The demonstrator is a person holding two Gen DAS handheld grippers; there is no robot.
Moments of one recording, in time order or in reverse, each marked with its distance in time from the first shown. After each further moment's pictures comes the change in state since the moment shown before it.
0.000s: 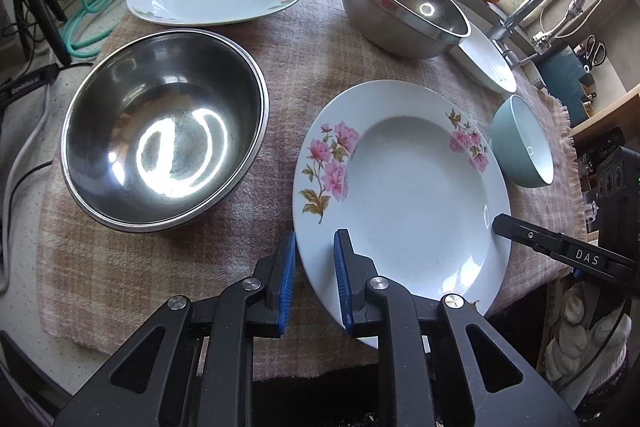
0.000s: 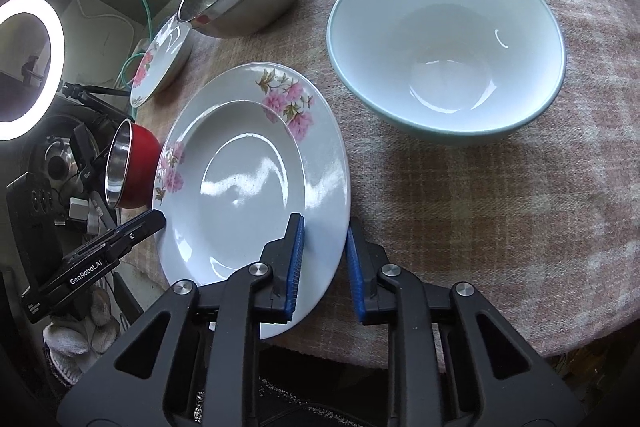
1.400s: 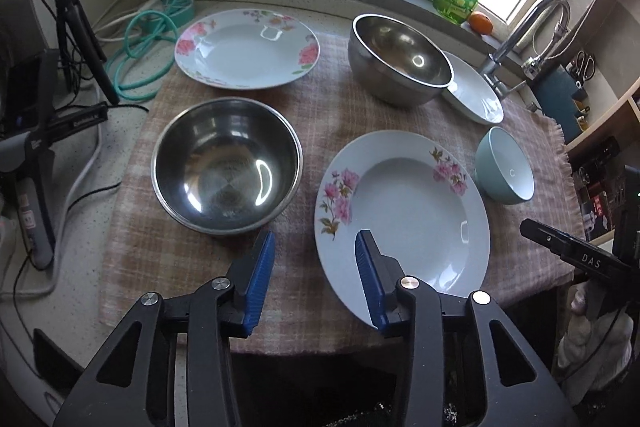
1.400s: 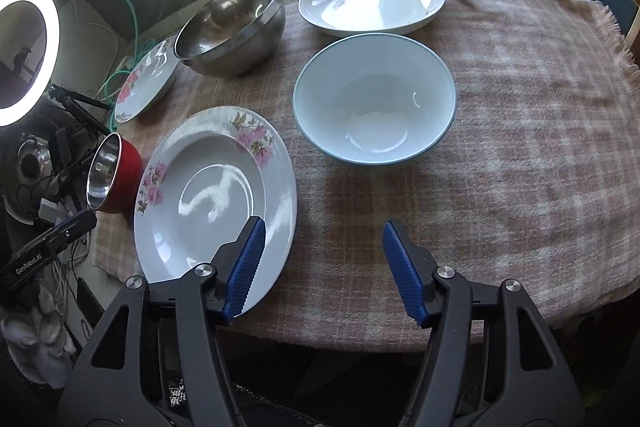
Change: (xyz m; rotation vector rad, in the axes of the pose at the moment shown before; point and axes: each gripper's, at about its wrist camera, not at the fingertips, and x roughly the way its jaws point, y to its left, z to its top) left arm -0.058 0.006 -0.006 0.007 -0.110 0.036; right arm -0.053 0.006 -0.010 -0.056 -0.136 -0.177
